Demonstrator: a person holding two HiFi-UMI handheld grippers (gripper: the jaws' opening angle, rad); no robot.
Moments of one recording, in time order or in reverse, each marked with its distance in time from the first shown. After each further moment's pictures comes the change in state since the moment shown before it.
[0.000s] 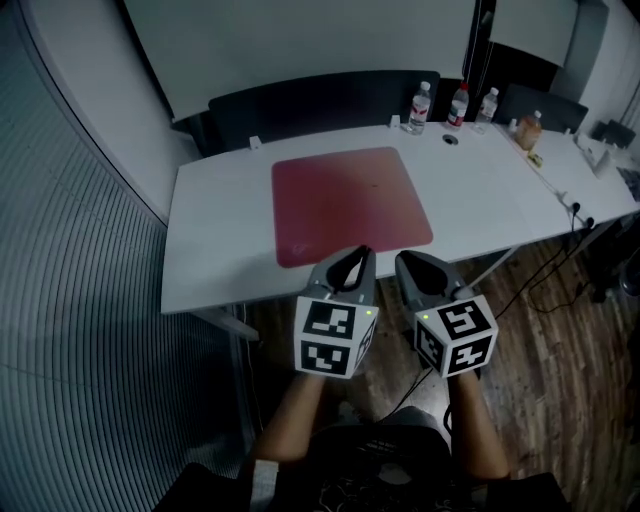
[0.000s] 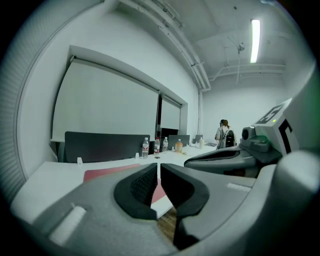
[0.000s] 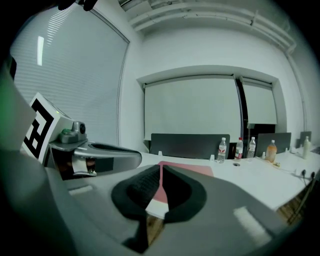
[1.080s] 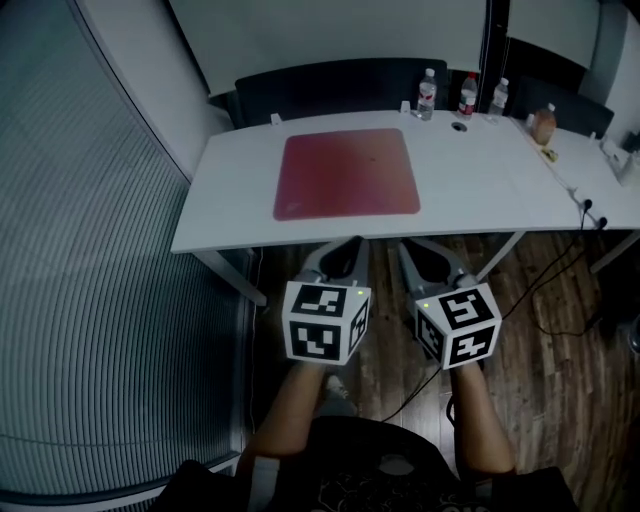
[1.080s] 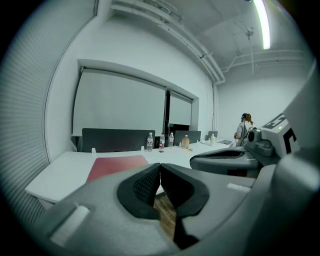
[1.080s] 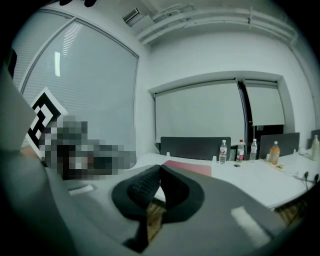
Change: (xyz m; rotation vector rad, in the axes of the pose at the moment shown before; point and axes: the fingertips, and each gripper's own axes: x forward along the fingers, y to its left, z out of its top) left arm -0.039 -0.138 -0.011 -0.063 0.060 0.213; right arm -0.137 -0.043 -0.029 -0.036 -0.050 0.158
